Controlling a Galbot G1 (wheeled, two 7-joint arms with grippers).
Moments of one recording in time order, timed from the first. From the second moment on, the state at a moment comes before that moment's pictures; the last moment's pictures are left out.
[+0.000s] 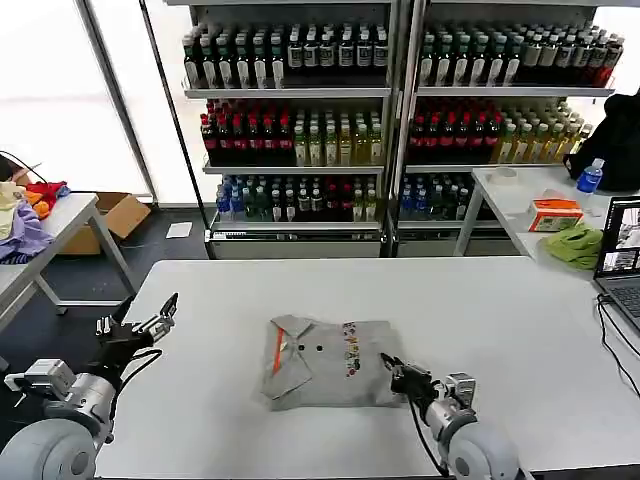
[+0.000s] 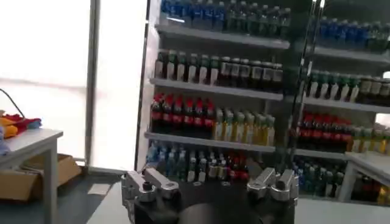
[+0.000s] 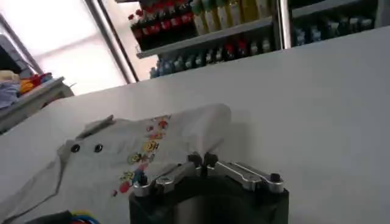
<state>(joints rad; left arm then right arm) 1.41 -1.13 -0.79 -2.18 -0.68 0.43 -0.05 -1.25 1.03 0.26 1.92 0.78 -0.42 0.15</state>
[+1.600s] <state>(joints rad) 1.51 -1.21 -0.85 -2.24 -0.69 0.43 -0.03 -0.95 1.17 -0.04 1.77 0.34 -0.51 0.24</state>
